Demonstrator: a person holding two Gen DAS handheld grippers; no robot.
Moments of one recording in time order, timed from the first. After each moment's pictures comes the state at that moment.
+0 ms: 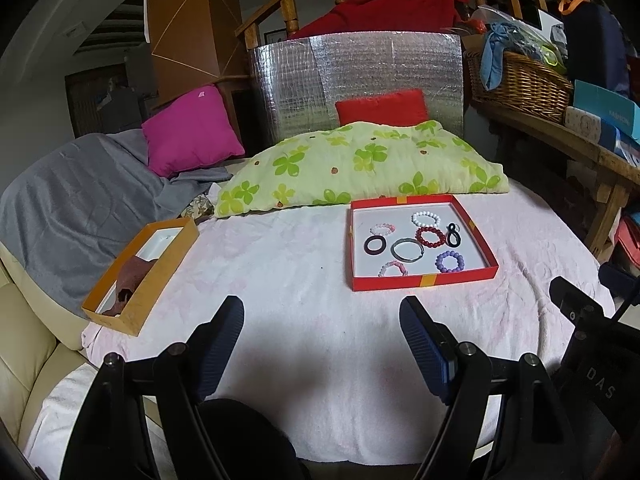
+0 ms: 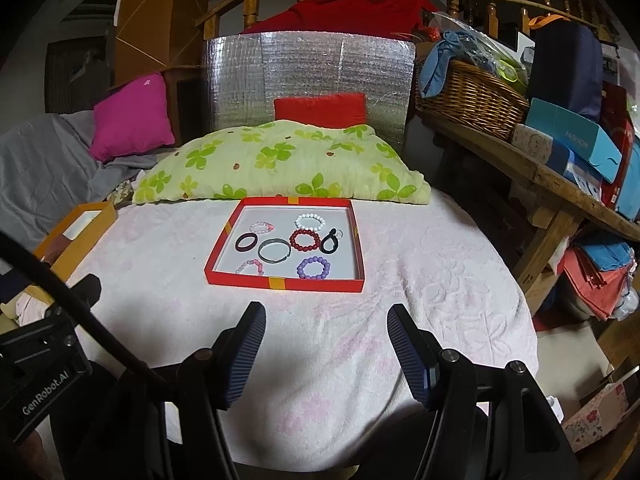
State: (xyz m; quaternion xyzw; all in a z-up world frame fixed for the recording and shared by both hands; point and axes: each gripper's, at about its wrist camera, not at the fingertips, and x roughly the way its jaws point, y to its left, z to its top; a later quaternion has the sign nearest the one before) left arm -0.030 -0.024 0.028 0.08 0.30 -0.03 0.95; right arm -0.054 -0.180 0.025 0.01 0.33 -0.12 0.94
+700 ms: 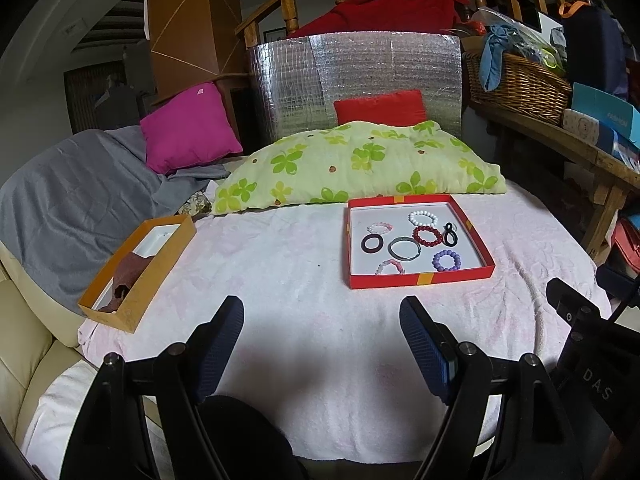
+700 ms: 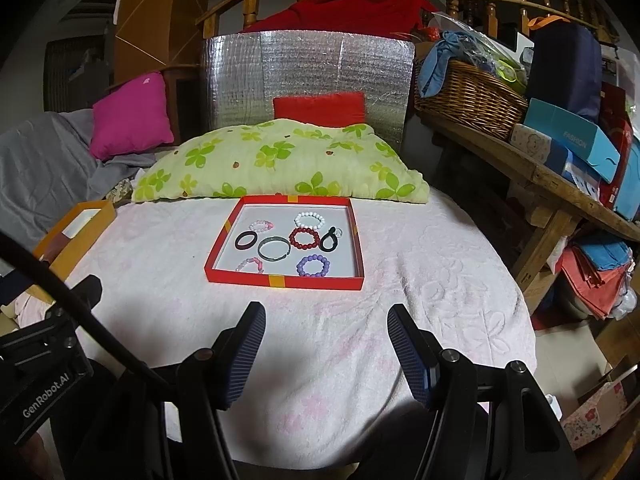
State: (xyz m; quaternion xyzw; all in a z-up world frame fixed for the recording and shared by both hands) left arm -0.030 -0.022 0.026 0.08 0.30 -0.04 0.95; right arm -0.056 -0.178 0.026 0.01 0.33 -0.12 0.94
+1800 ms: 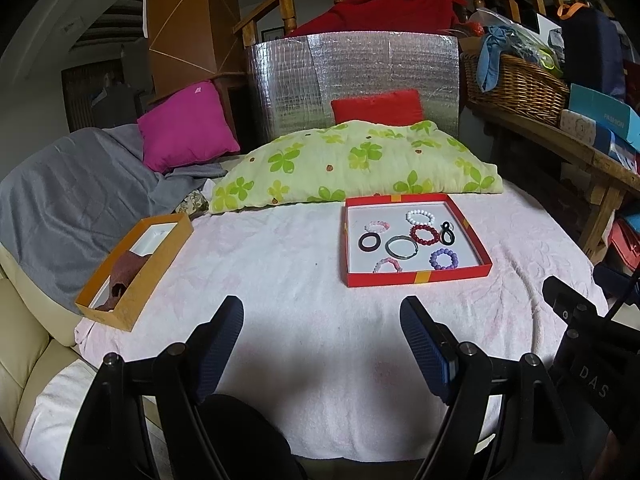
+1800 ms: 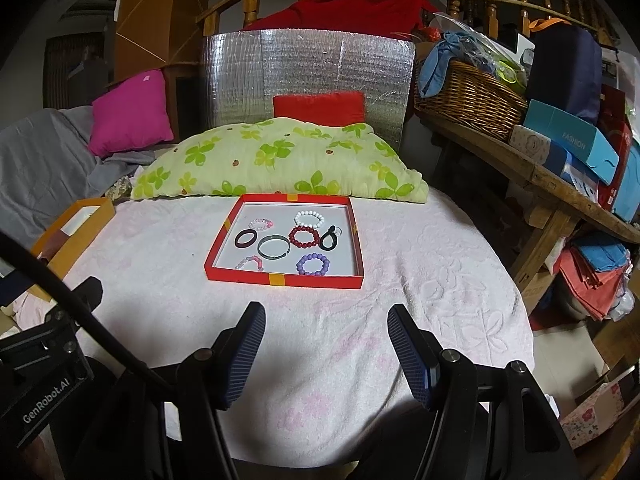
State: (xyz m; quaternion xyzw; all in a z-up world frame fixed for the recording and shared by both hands) left arm -0.032 -0.018 0.026 0.07 0.30 -0.05 0.95; right arm -0.057 -0.172 0.027 0.00 0.33 -0.13 0.93
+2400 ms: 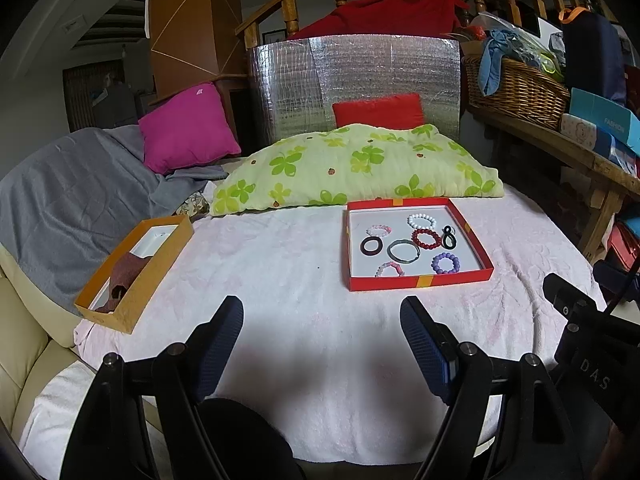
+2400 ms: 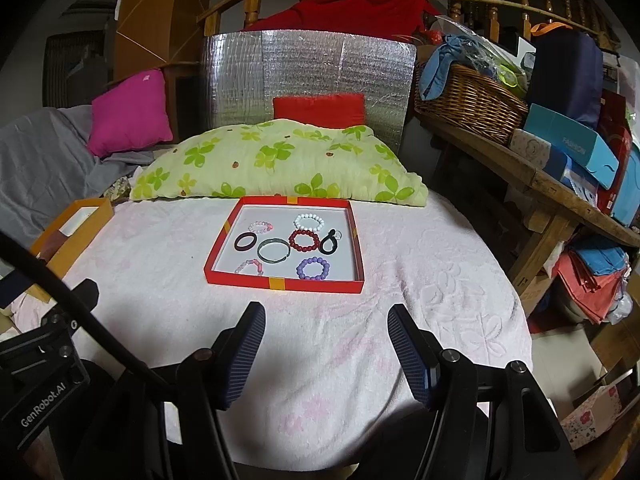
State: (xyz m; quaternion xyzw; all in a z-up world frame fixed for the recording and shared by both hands) left arm -0.030 -0.013 0.028 0.07 0.29 -0.05 0.95; right arm -0.052 -0.170 0.030 0.00 0.33 -0.13 0.93
